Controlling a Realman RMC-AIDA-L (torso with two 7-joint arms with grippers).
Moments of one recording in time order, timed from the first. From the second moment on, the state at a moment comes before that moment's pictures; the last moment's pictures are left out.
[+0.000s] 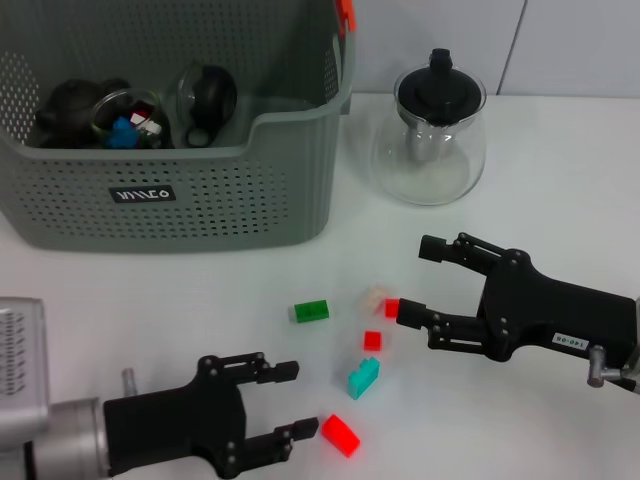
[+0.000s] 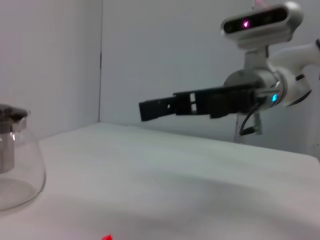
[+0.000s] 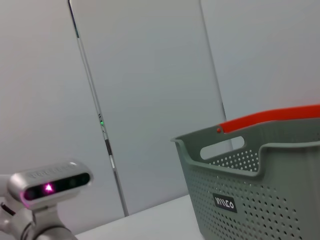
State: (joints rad) left arm -0.33 -2.17 0.60 0.45 2.10 1.63 -0.79; right arm 0.43 2.08 -1.04 -0.43 -1.51 -1.58 1.07
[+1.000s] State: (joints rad) left arm -0.52 -2.18 0.59 0.15 2.05 1.27 -0.76; right arm 0.42 2.08 -1.04 -0.43 -1.51 -1.58 1.07
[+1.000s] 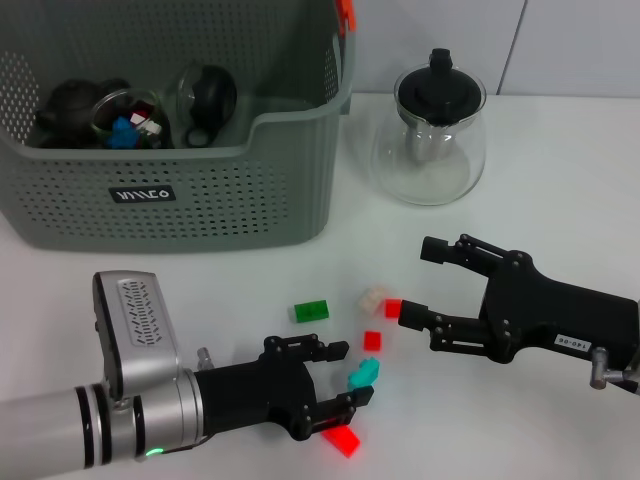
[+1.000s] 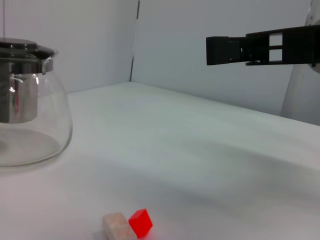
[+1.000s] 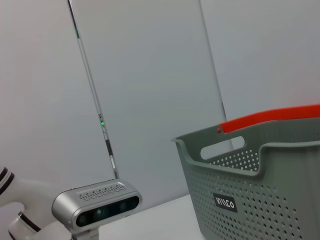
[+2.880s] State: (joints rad) left arm -0.50 -2.18 0.58 0.13 1.97 1.21 -0.56; right arm 0.42 2.08 -1.02 -0.42 -1.51 -1.58 1.07
